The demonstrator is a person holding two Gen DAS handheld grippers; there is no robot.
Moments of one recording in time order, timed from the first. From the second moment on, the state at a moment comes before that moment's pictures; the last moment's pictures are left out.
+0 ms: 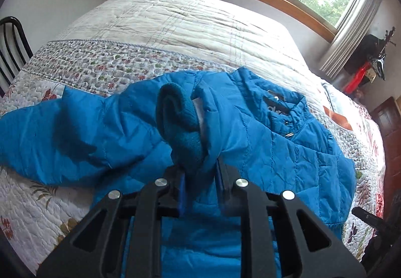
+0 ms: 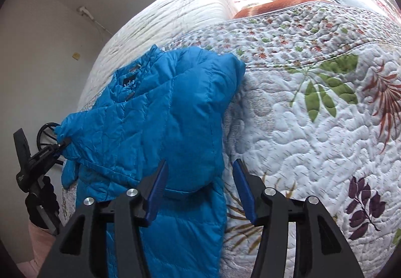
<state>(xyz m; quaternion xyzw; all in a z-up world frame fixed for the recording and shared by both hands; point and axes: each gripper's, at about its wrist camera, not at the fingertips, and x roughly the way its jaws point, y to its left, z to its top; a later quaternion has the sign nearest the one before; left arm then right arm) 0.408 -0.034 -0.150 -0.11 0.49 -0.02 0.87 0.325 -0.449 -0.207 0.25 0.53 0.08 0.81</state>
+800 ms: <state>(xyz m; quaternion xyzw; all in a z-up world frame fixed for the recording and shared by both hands) 0.389 -0.005 -0.149 -0.04 0.50 0.02 0.87 0.319 -0.404 -0.170 0.16 0.53 0.03 0.83</state>
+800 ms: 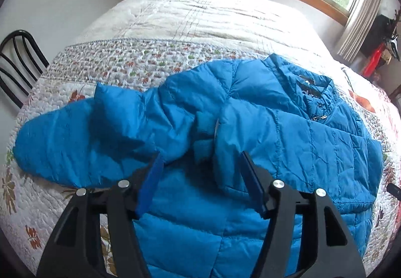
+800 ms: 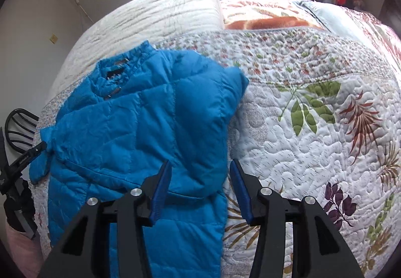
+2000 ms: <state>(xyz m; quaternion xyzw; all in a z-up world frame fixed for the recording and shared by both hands) 0.345 0.087 -0.166 -0.09 0.51 0.06 0.85 0.310 -0.311 -0.184 0.14 0.54 0.11 0.83</state>
